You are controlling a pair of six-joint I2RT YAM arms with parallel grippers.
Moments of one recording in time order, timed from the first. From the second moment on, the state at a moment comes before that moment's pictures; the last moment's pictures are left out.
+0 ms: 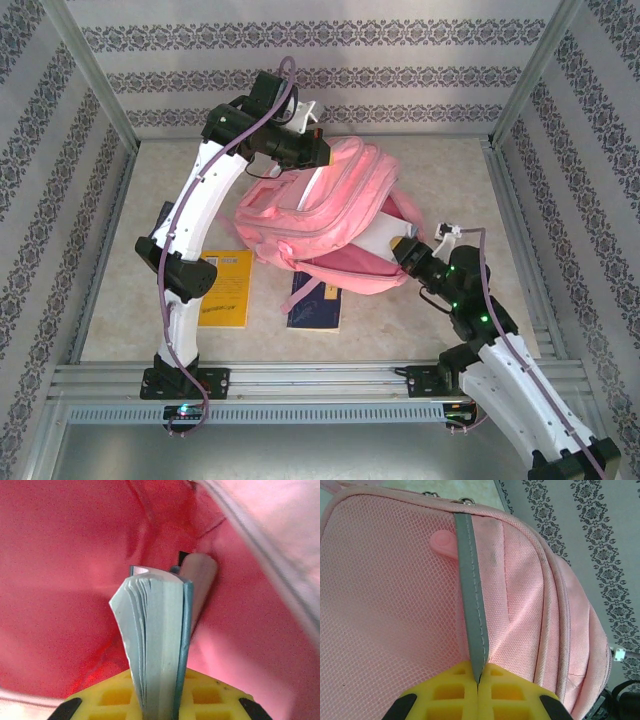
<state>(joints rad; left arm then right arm) -0.48 2.06 2.56 -1.31 0.53 -0.45 0.34 0.59 0.45 -0.13 -0.28 1.01</state>
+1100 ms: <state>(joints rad) -0.47 2.12 2.57 -1.25 0.61 -0.53 0.53 1.62 0.95 0.21 -0.09 1.23</state>
